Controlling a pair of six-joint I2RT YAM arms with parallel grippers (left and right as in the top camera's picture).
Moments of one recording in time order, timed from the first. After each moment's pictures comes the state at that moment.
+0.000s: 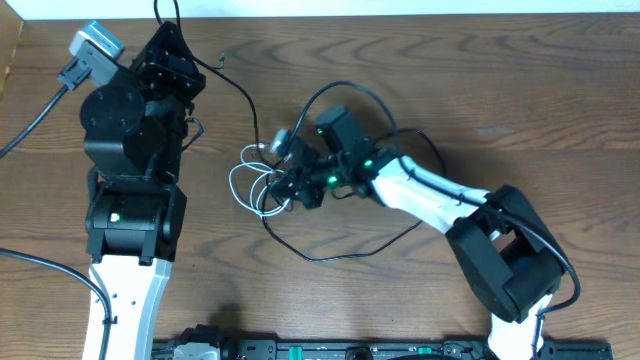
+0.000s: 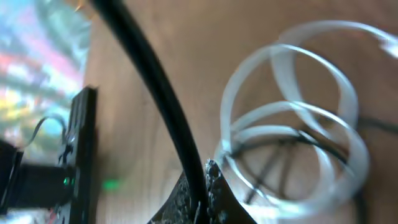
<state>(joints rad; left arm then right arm) -0.07 1.11 1.19 -0.13 -0.09 -0.85 0.67 1.98 1.26 -0.08 -0.82 0.06</state>
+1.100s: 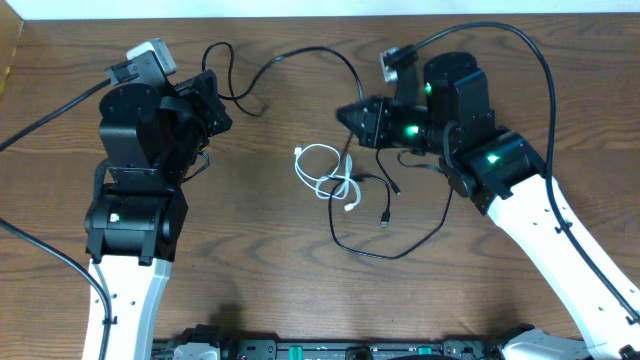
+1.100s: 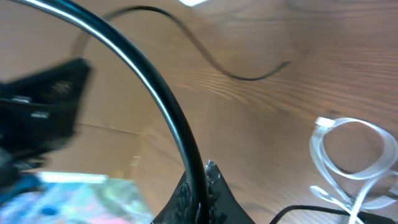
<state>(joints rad) -0.07 1.11 1.19 -0.42 0.10 -0.53 0.49 1.44 1.32 -0.33 -0.58 0.75</state>
